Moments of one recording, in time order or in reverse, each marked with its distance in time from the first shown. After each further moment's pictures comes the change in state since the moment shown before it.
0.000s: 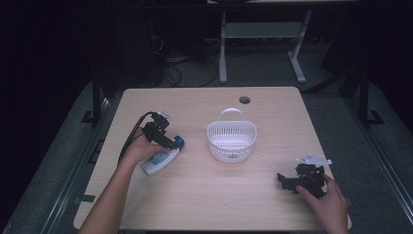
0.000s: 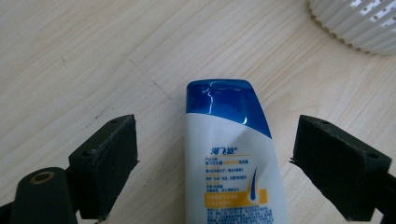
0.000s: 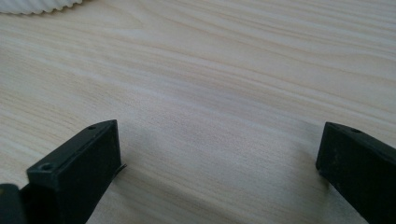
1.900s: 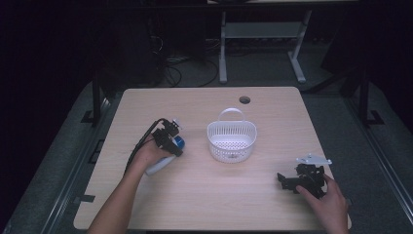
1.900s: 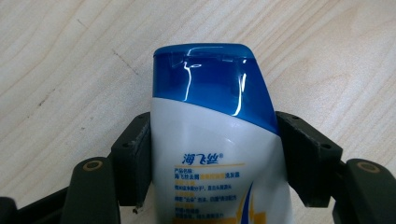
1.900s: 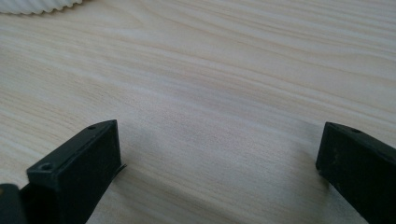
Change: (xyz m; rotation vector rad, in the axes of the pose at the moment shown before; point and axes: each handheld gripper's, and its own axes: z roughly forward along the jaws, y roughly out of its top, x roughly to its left) left arm -0.015 0.004 0.034 0.180 0.026 0.038; right arm 0.000 0.000 0.000 0.000 0.000 0.000
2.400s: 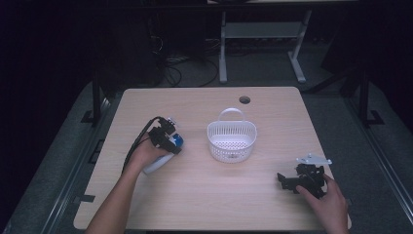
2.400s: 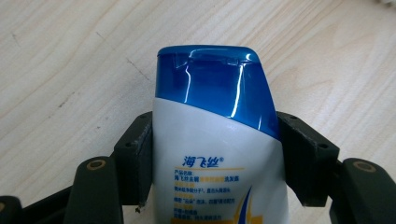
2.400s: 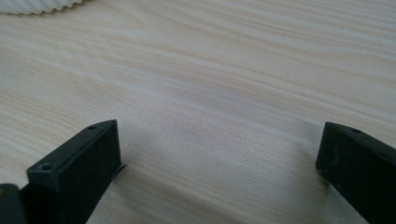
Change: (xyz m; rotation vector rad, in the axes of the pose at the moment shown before) left arm 0.005 -0.007 -0.016 -0.085 -0.022 -0.010; right arm 0.000 0.000 0.000 0.000 0.000 -0.001
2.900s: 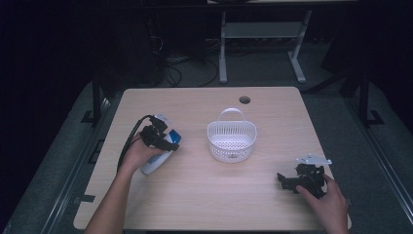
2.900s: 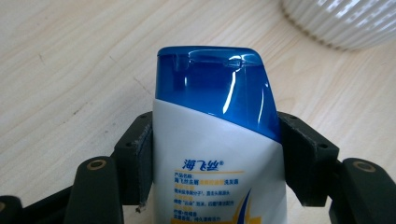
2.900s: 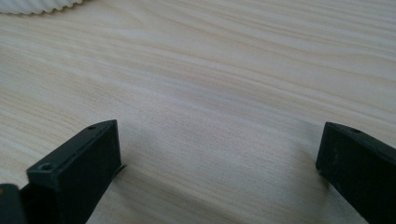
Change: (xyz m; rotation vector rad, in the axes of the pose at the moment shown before) left arm 0.006 -0.016 -0.026 -0.174 -0.066 -0.029; right arm 0.000 0.000 0.000 0.000 0.000 0.000
